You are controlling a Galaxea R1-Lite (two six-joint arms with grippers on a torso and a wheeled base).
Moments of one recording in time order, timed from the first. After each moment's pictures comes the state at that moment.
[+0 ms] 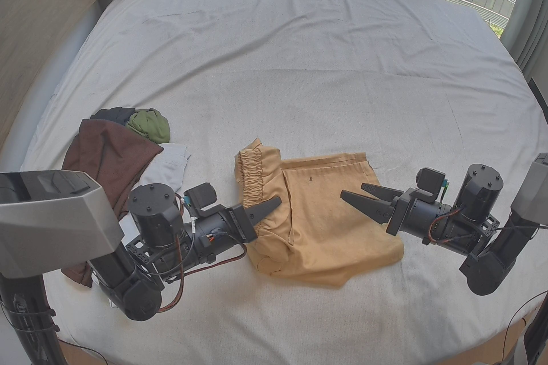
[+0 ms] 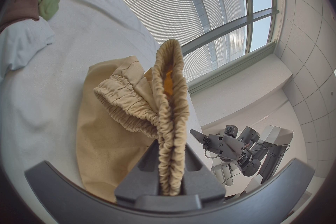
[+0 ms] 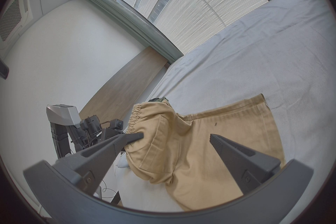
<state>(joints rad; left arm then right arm) -0.55 2.15 -0.58 -1.55 -0.35 -0.72 0.41 2.00 -0.45 -1.54 0.49 0.45</state>
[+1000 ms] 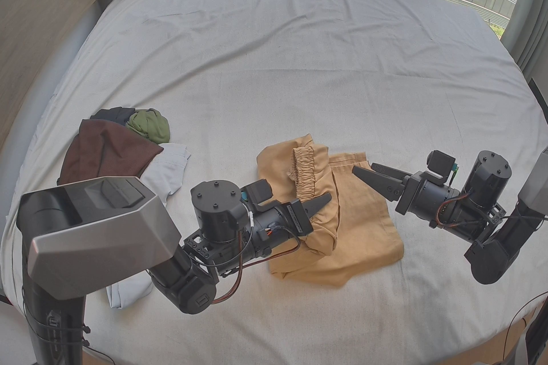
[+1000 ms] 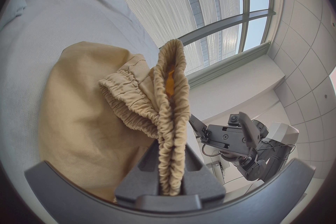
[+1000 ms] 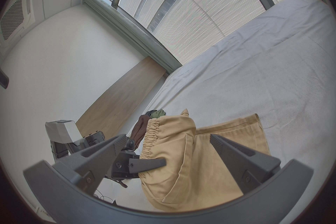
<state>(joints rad) -0.68 2.31 -0.89 -1.43 -0.30 -0.77 0.36 1.97 -0.50 -1.54 0.49 0.48</state>
